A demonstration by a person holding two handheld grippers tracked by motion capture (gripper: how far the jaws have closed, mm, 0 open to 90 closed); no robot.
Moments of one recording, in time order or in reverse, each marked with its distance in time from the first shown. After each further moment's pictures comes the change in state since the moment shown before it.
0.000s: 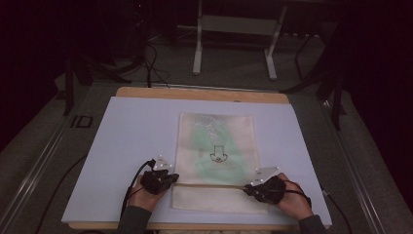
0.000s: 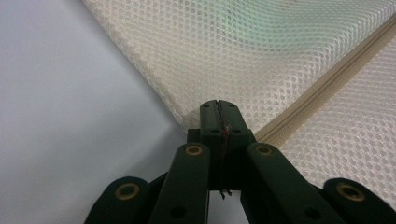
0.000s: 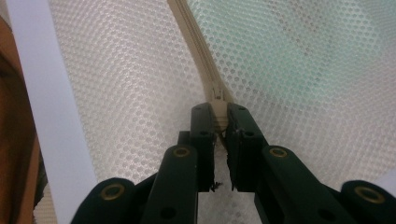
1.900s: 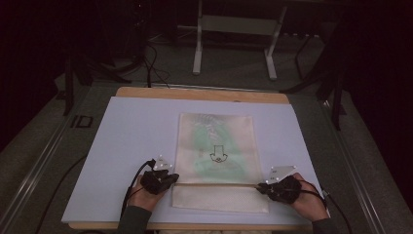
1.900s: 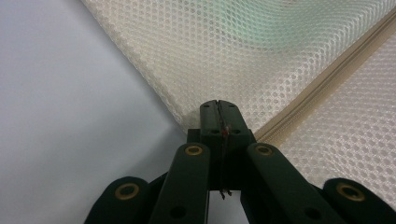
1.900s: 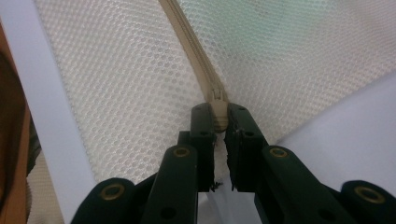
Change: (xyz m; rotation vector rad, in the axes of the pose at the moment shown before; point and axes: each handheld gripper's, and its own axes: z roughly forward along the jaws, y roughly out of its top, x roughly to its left) left arm 0.000 0.000 0.000 0.000 0.000 0.001; right arm -0.014 -0.024 -0.028 0.007 -0.038 0.048
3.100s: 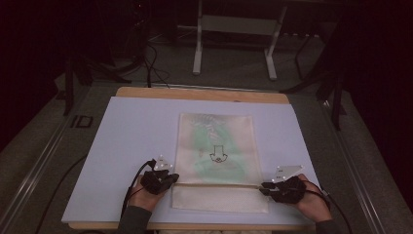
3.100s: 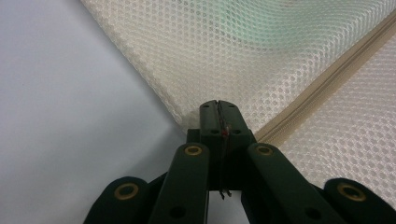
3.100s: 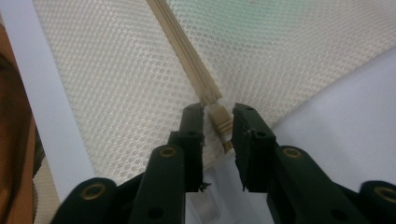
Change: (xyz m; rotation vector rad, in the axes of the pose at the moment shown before) left arm -0.002 0.001 0.000 0.003 0.010 0.006; right arm -0.008 -0.015 -0.003 -0.047 0.026 0.066
